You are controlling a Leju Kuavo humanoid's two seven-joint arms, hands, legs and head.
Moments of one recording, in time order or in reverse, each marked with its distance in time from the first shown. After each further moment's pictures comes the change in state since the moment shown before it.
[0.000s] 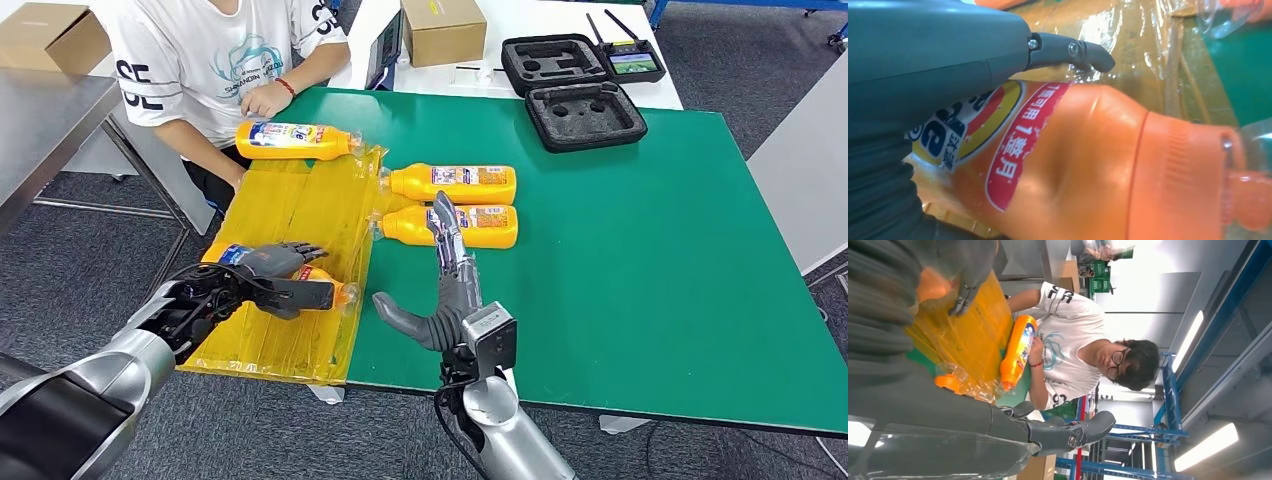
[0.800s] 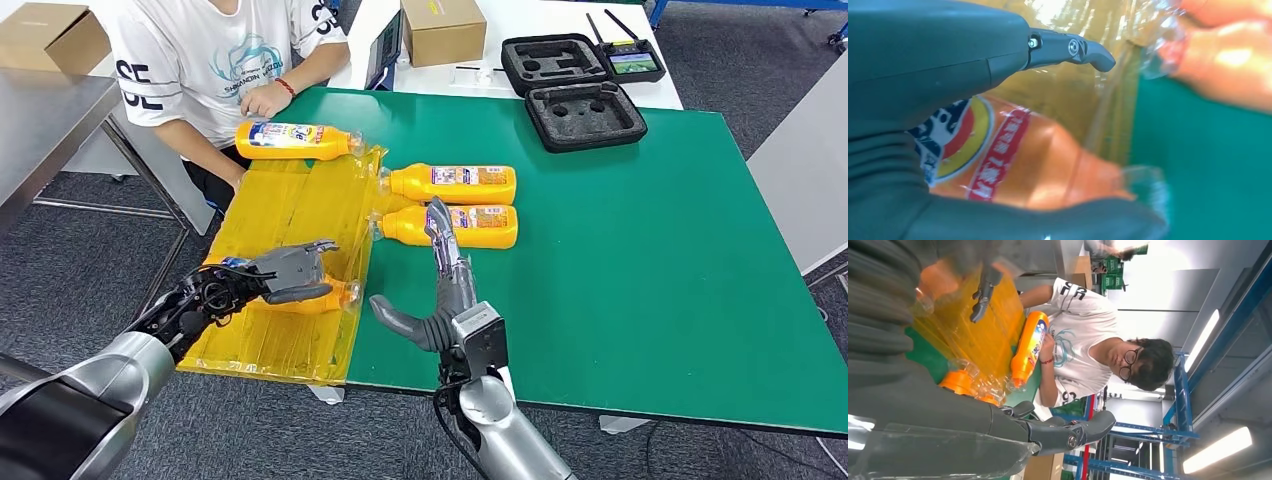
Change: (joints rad) left arm 0.025 -0.003 0.107 -0.013 0.335 -0.159 -0.094; right arm -0.010 0.005 0.004 0.054 0.025 -0.022 0.000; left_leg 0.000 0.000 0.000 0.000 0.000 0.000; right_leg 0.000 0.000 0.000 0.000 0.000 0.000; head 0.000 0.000
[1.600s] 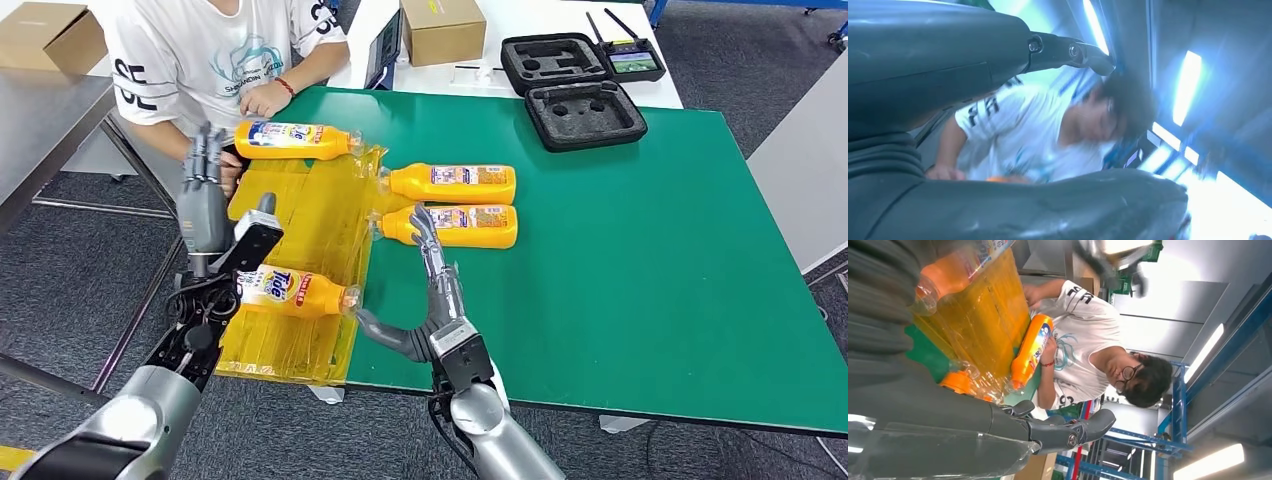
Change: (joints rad) left arm 0.210 -0.143 0.439 -0.407 -0.041 1.092 -0.196; right arm 0.014 0.011 0.016 0.004 0.102 -0.024 0.001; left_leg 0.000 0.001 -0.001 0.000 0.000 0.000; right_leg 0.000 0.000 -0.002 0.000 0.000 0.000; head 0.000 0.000
